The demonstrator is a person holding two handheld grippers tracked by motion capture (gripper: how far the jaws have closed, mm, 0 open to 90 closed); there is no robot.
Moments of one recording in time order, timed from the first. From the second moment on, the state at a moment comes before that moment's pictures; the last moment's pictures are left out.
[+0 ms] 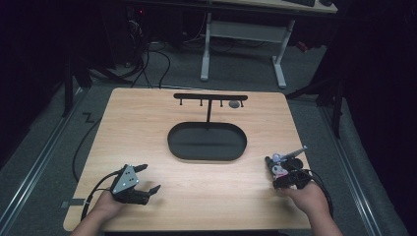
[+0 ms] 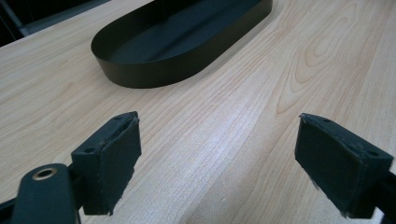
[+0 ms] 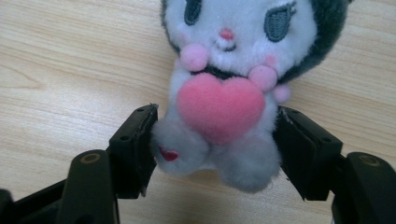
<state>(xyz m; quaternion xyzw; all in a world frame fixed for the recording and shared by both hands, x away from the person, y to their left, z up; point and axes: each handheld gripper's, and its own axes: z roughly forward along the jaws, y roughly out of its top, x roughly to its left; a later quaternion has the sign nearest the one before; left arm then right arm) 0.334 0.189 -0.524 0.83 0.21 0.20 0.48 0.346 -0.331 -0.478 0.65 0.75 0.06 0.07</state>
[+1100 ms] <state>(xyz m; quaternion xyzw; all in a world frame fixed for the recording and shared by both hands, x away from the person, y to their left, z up) 0.334 0.189 -0.524 0.83 0.21 0.20 0.48 0.346 -0.312 -0.456 0.63 0.76 0.09 0.10</state>
